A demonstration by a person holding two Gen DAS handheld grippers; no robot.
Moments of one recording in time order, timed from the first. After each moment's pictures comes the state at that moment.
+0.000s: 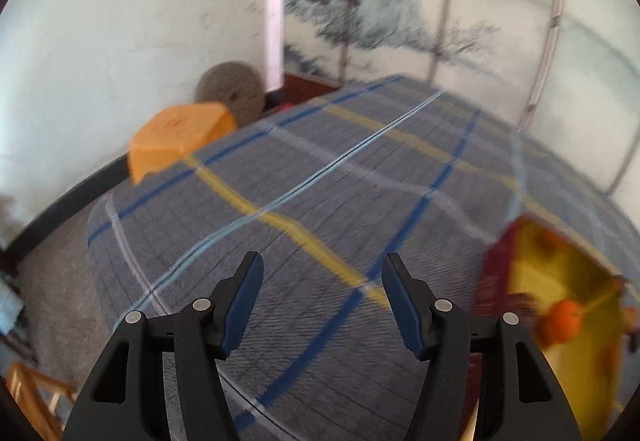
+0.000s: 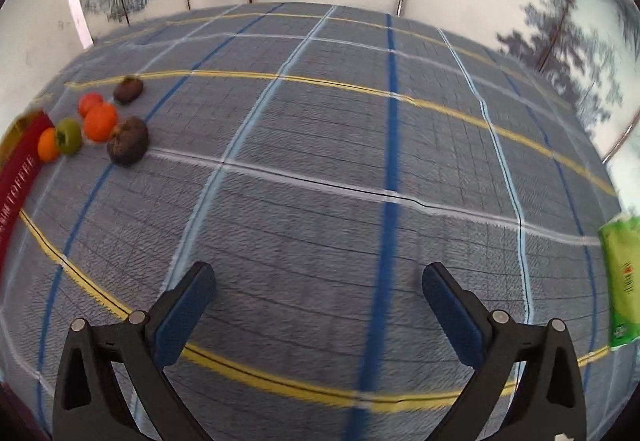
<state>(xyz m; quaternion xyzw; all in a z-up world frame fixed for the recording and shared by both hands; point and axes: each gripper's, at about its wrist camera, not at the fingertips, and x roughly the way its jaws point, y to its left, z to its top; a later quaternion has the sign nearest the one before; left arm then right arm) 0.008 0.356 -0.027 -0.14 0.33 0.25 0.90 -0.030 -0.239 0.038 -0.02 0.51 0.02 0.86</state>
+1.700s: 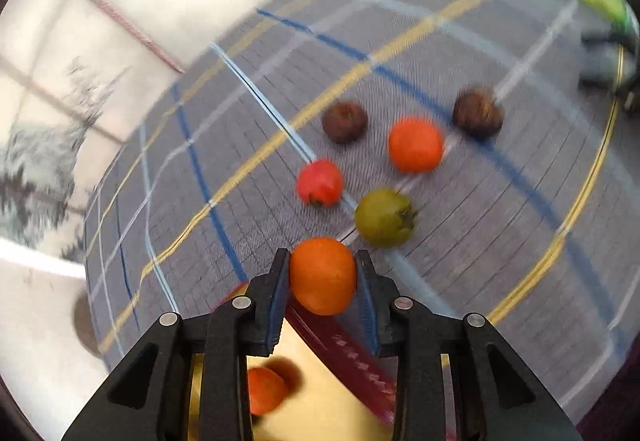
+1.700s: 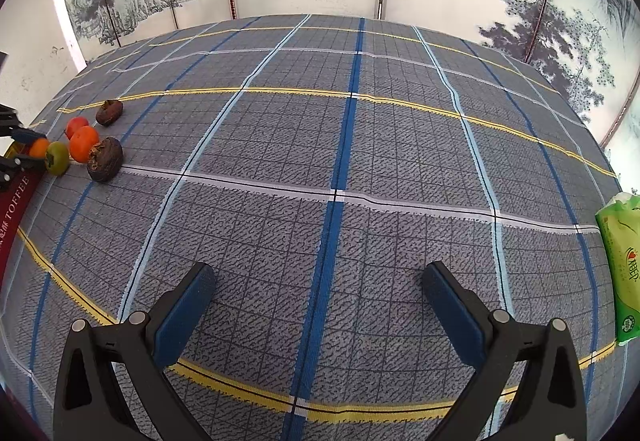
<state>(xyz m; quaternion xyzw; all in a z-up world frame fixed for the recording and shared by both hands) 0.135 0.056 -0.010 0.31 0.48 -0.18 0.80 -0.036 -0.255 0.036 -0.01 0.49 0.01 0.87</state>
